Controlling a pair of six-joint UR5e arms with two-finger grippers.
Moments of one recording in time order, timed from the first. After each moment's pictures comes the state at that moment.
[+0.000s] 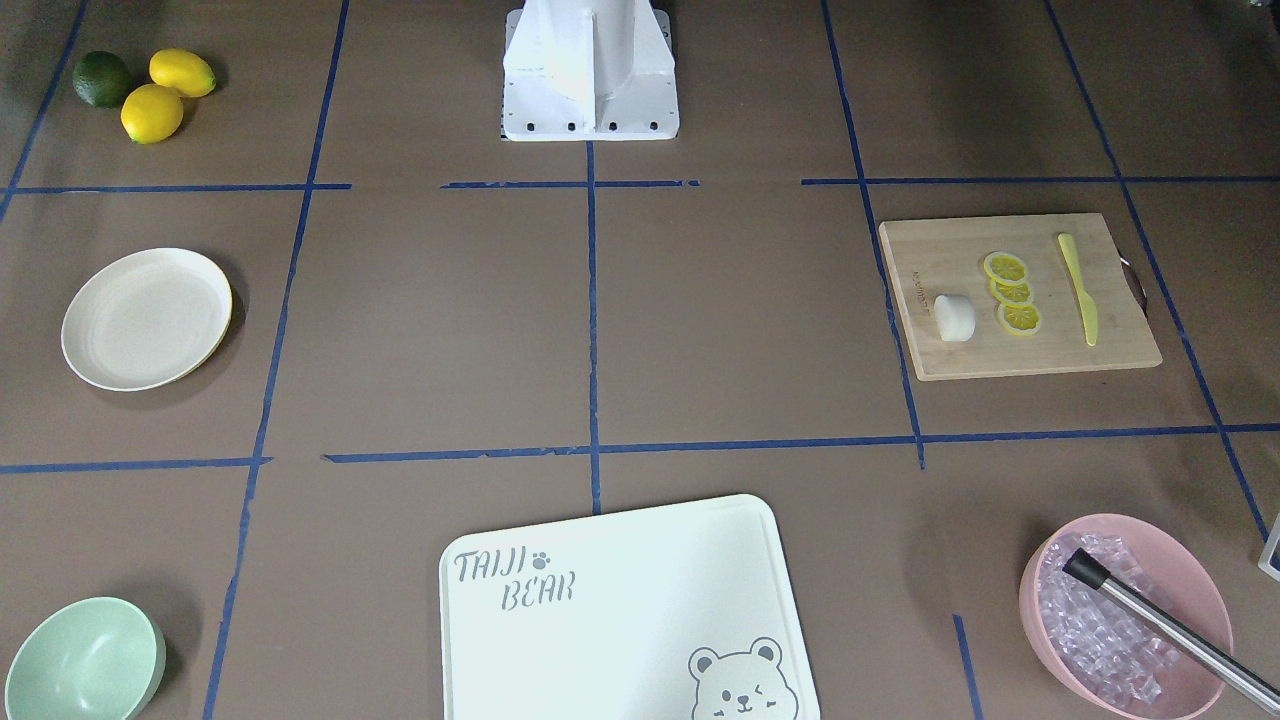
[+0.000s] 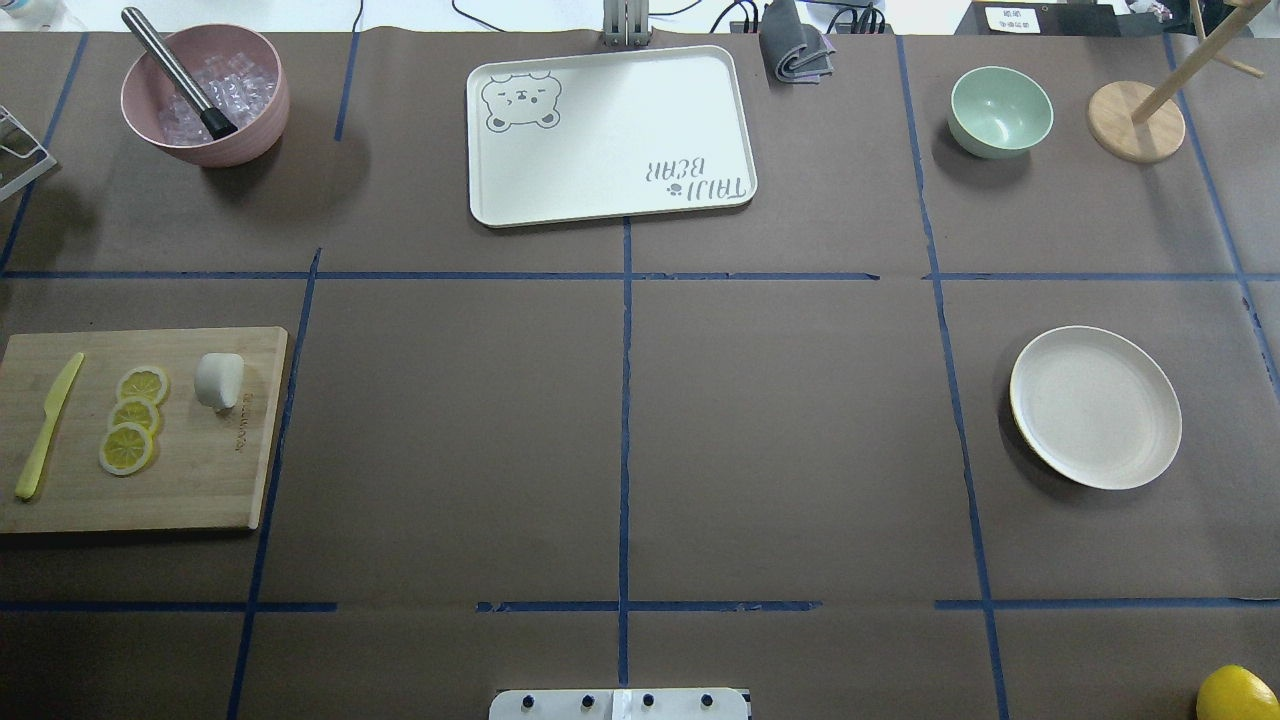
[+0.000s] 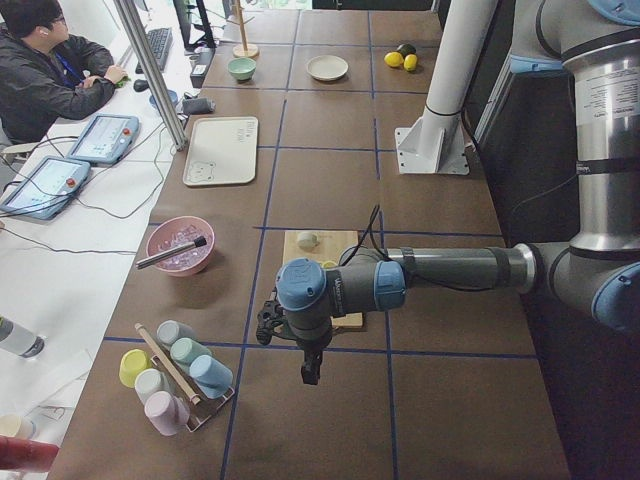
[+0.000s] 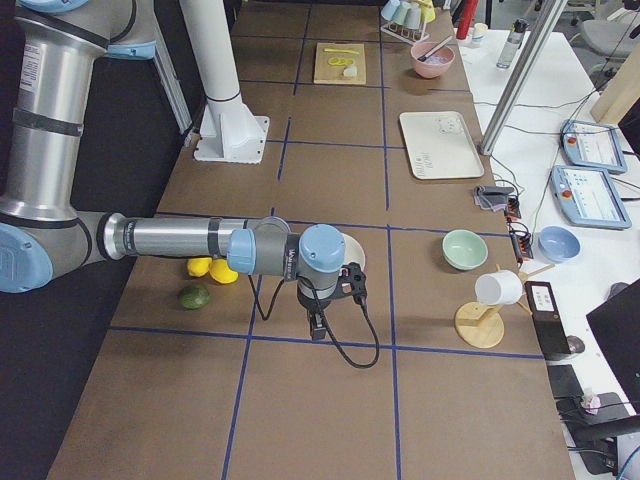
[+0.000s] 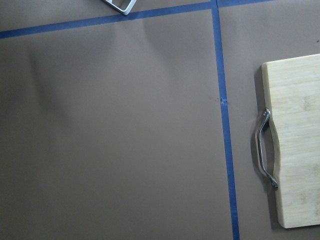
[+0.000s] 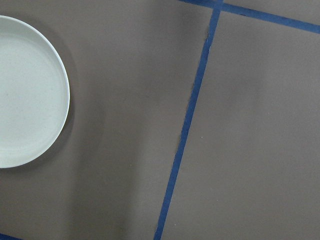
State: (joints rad) left arm -1.62 -1.40 -1.71 -1.46 -2.31 0.25; right arm 1.52 -1.82 1.85 -1.66 2.36 -0.24
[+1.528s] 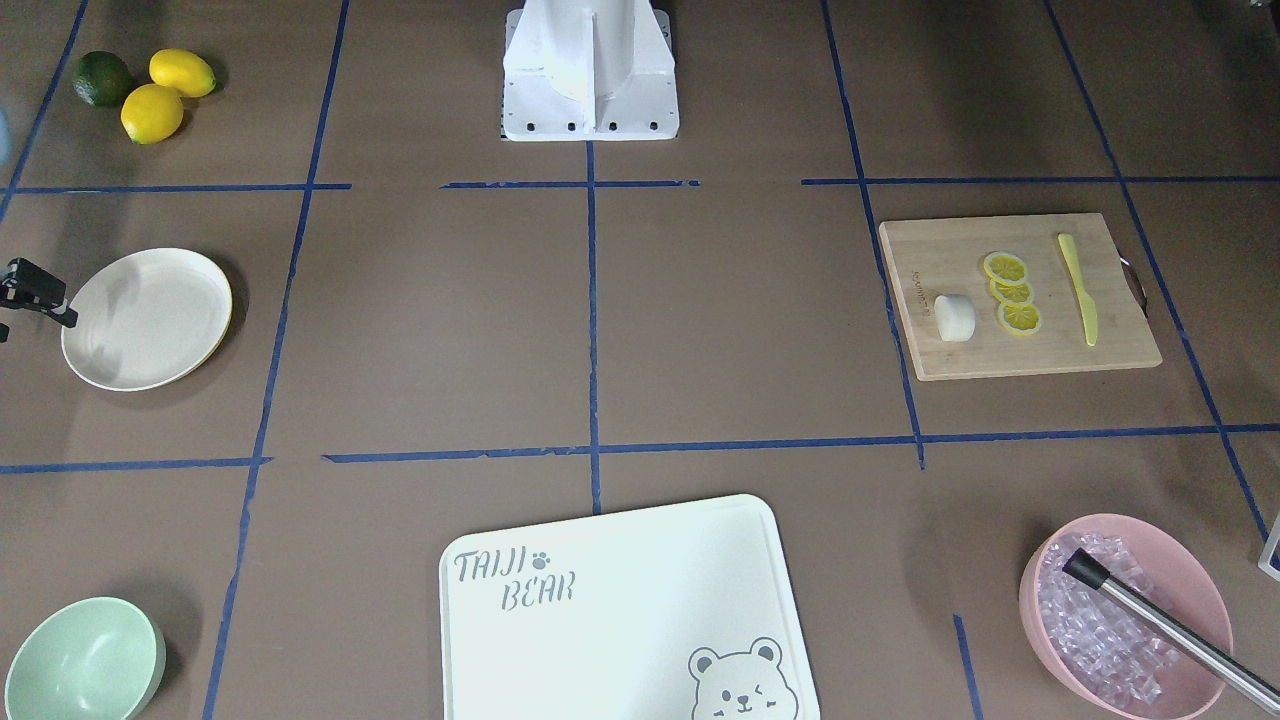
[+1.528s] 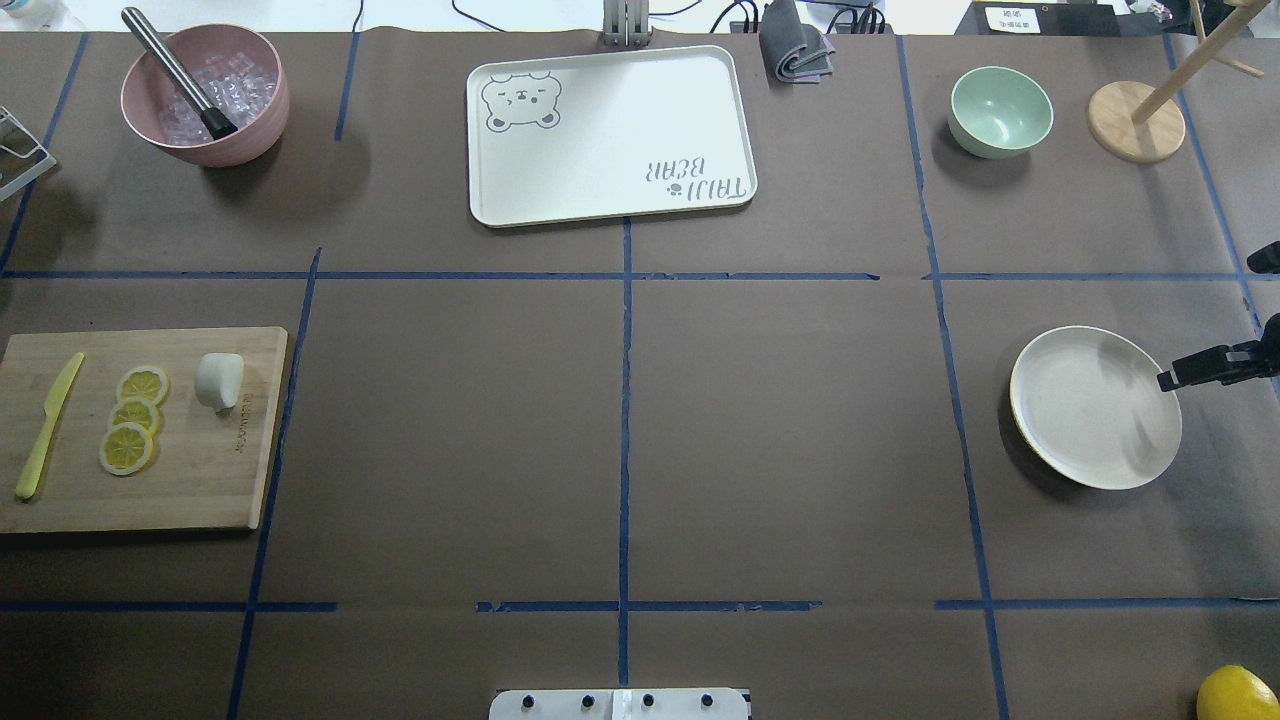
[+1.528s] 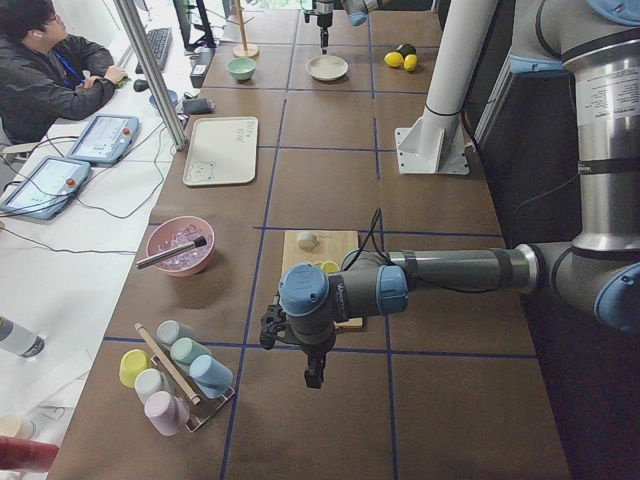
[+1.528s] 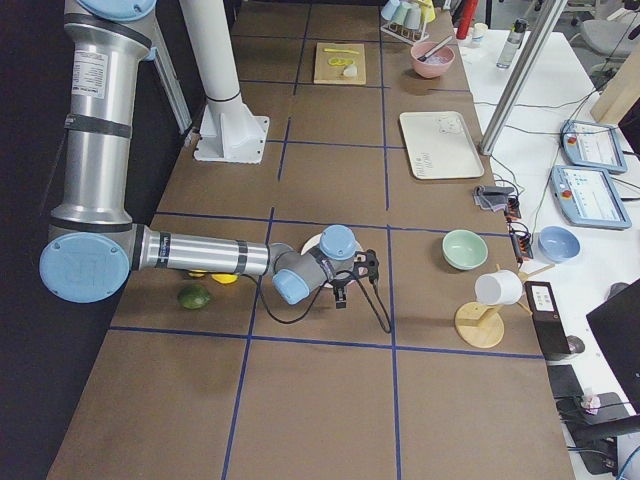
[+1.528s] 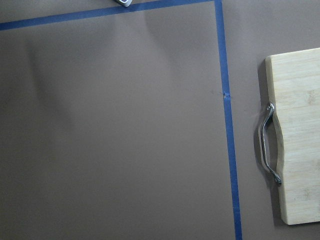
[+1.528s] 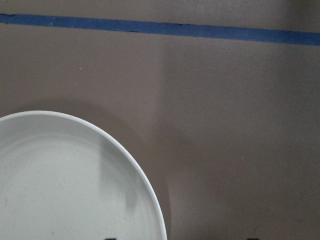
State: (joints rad) left arm -1.62 -1.39 -1.70 -1.47 -2.31 0.25; right arm 1.10 -1.70 1.53 -0.80 2.32 0.62
